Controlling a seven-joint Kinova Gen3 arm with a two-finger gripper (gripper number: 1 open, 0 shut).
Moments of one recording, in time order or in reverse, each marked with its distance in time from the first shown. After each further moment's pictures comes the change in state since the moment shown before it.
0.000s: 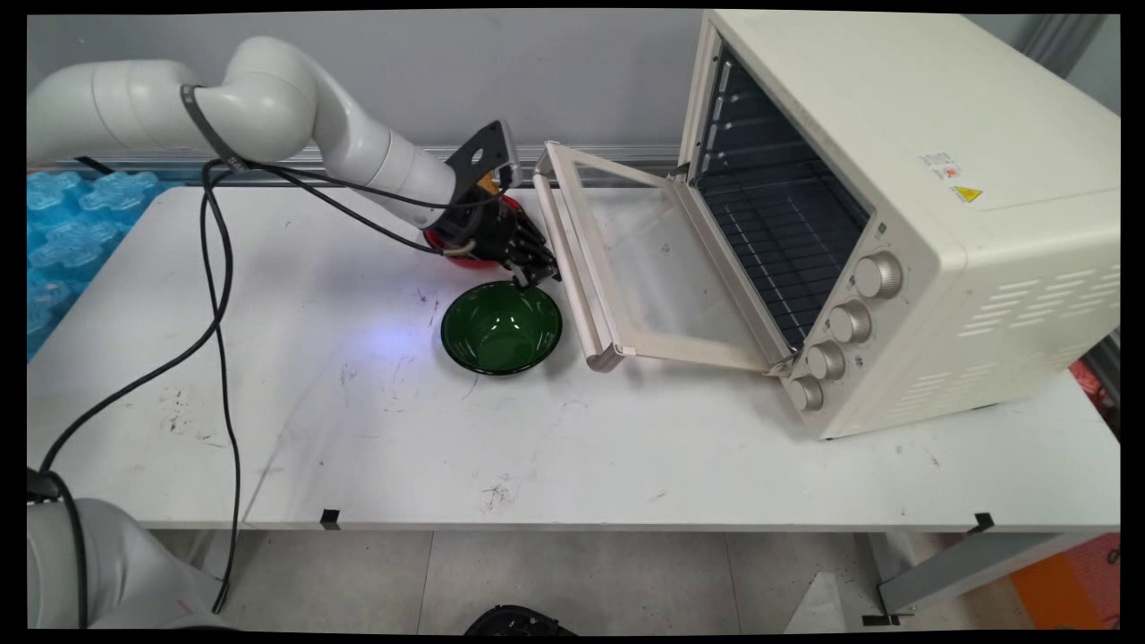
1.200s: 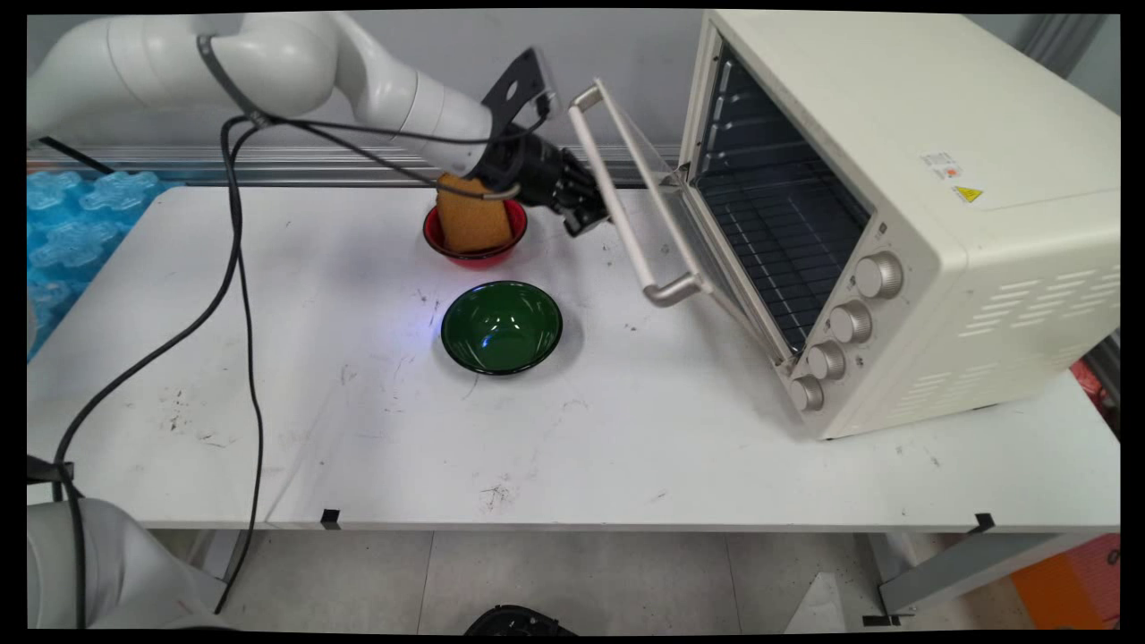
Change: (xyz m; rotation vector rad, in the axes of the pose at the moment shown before) arm 0.072 -0.008 -0.013 0.014 0.159 0.038
